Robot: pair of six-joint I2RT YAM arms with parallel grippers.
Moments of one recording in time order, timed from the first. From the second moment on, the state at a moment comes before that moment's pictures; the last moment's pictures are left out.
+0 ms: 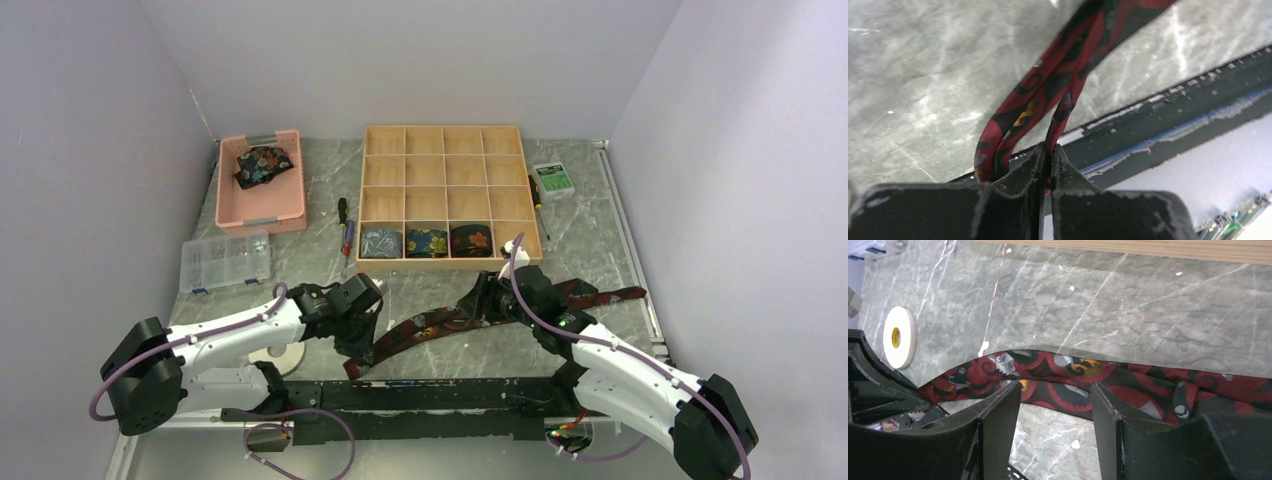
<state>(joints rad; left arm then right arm) -0.95 1.15 0.67 -0.70 0.14 -0.72 0.66 0.84 0.32 -0.05 -0.09 0.63</state>
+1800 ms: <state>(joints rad) -0.99 0.80 0.46 -0.53 -0.23 -1.06 0.94 1.36 0.63 -0.34 0.37 0.67</state>
